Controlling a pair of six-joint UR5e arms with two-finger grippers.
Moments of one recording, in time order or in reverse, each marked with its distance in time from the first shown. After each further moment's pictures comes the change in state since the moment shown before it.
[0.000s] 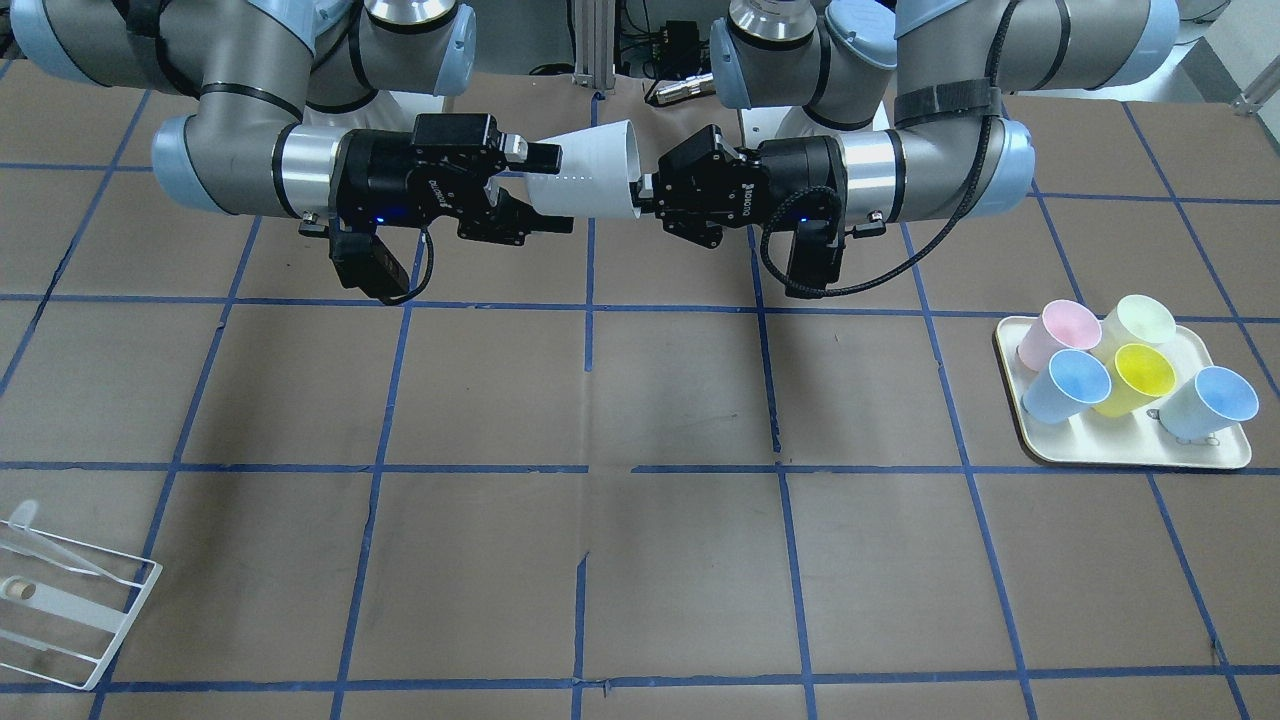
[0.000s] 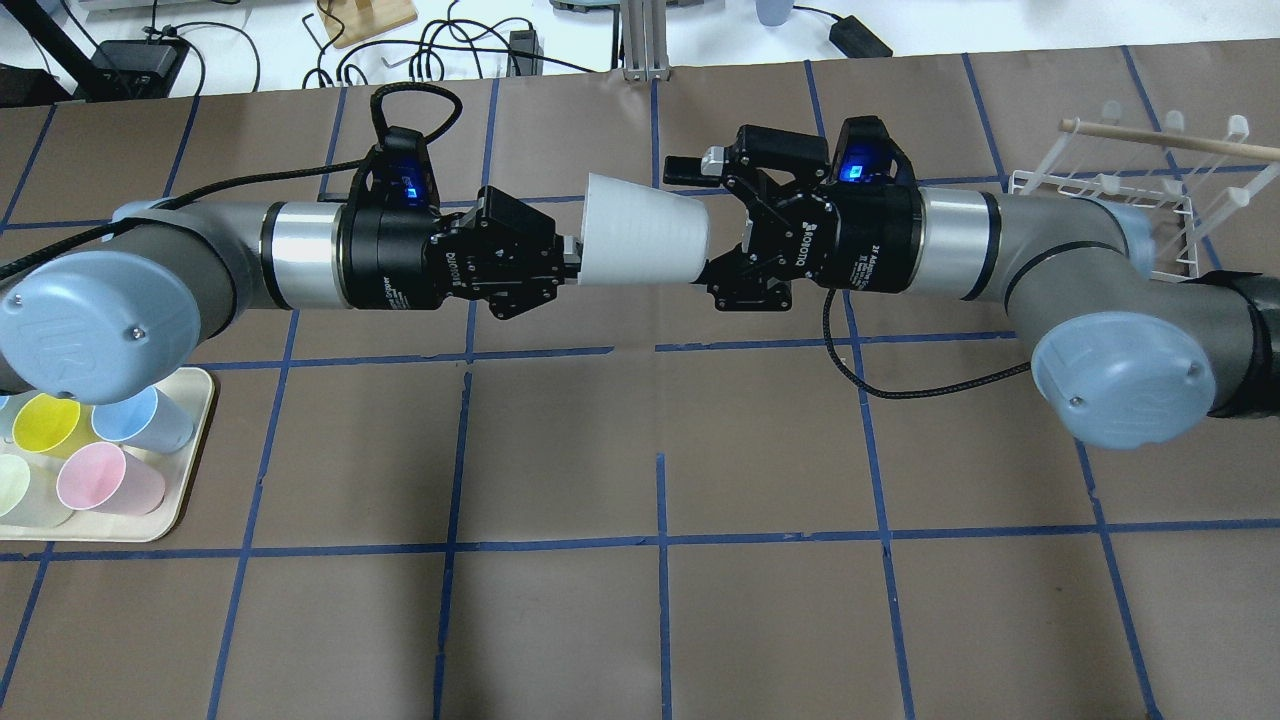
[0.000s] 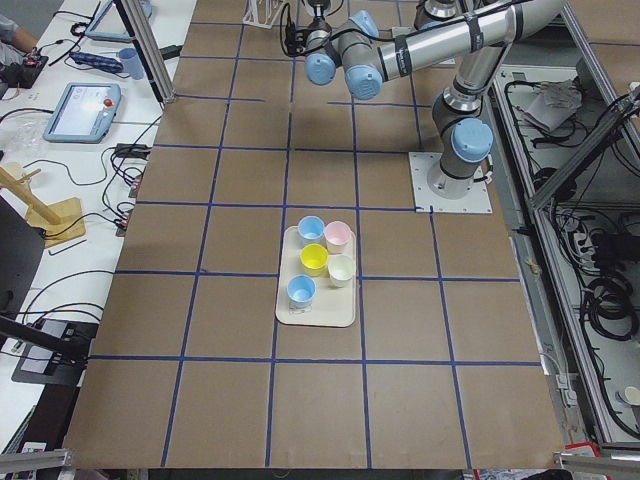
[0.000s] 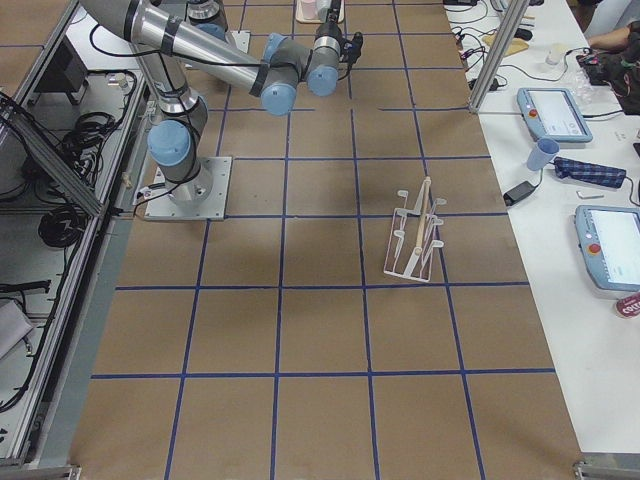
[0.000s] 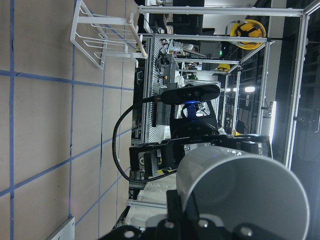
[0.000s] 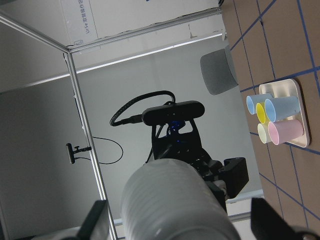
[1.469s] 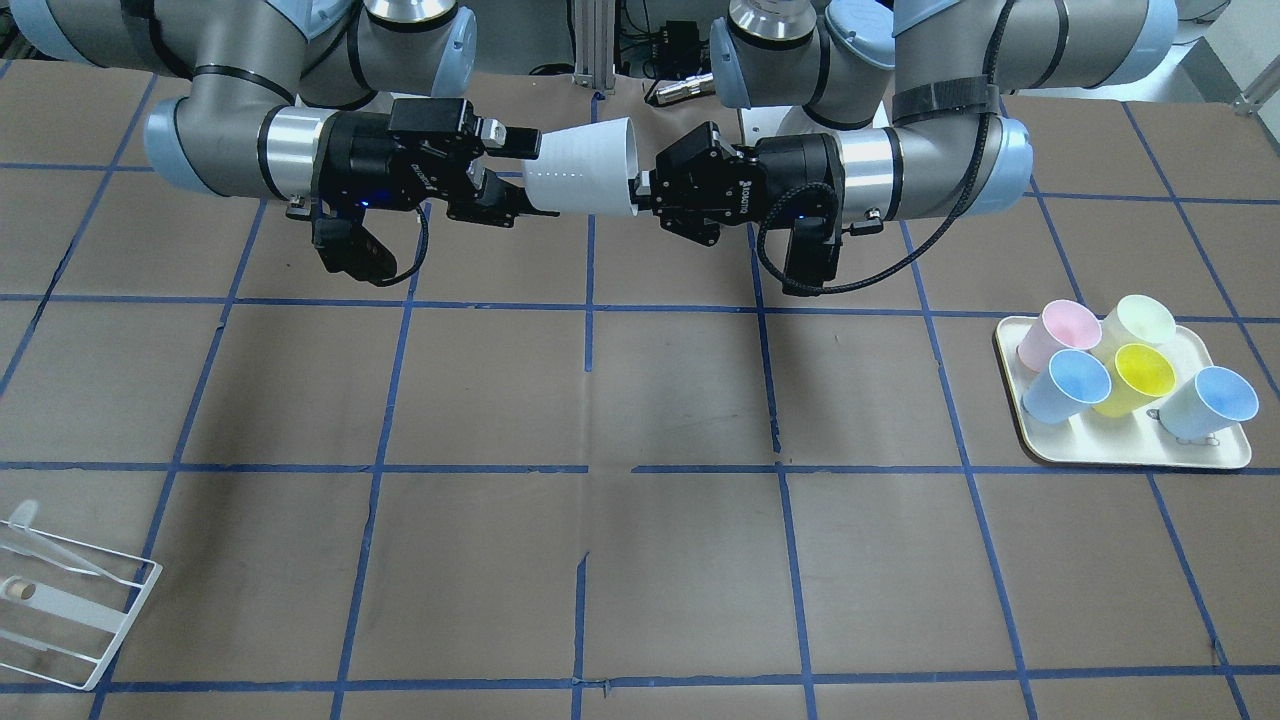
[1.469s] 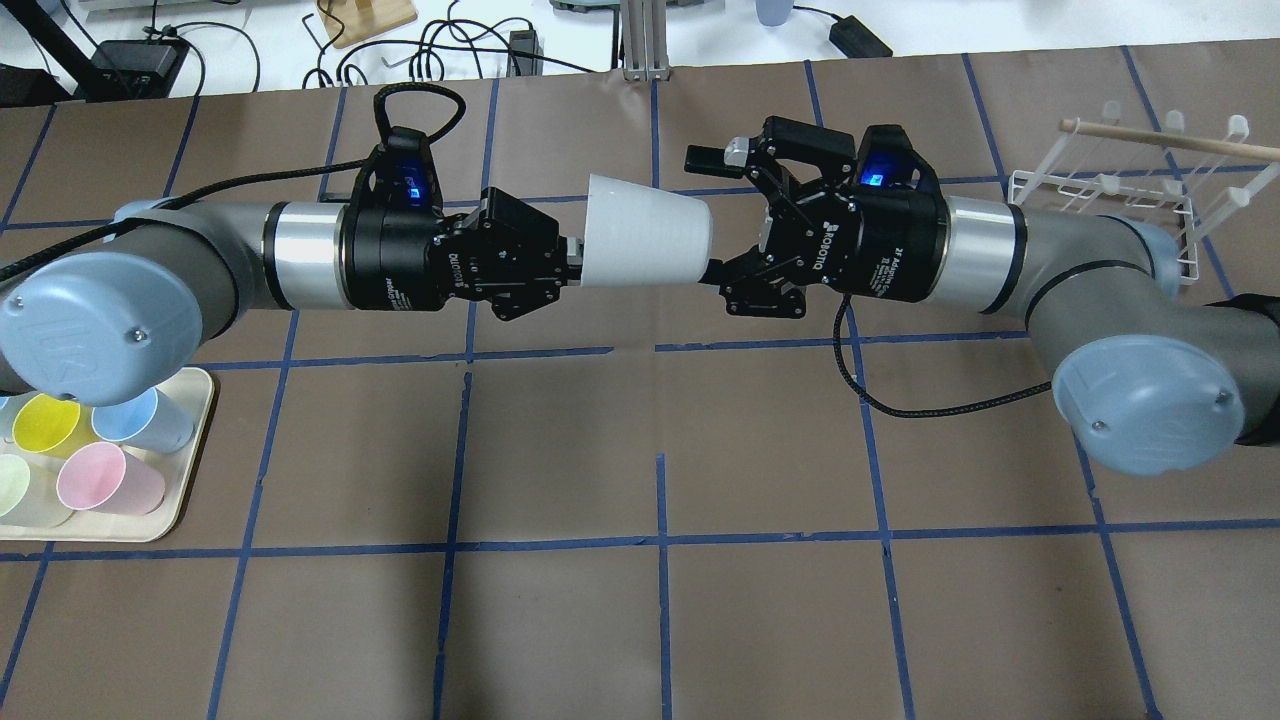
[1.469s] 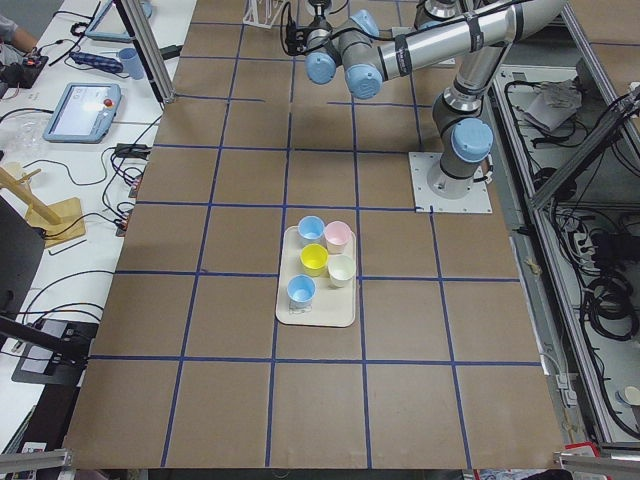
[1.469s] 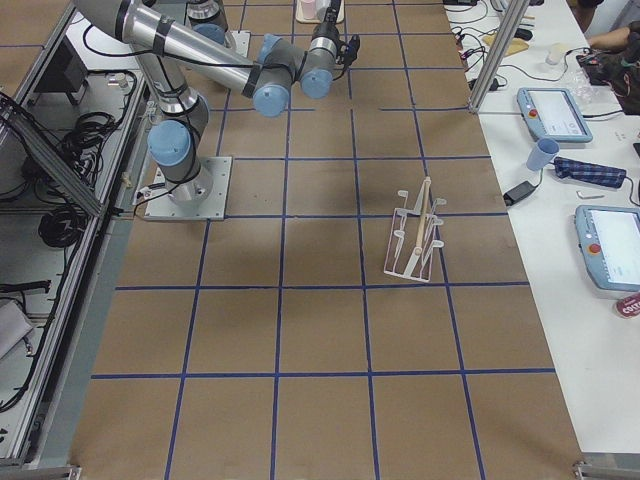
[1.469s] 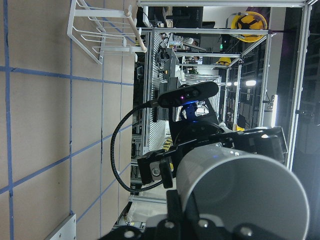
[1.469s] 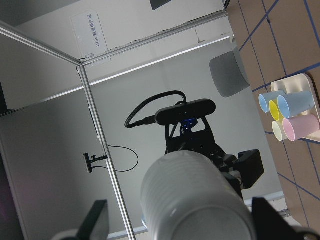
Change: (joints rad) left arm -0.003 0.001 0.000 0.001 0.001 -0.001; right arm -0.031 -0.056 0.042 0.010 0.031 0.061
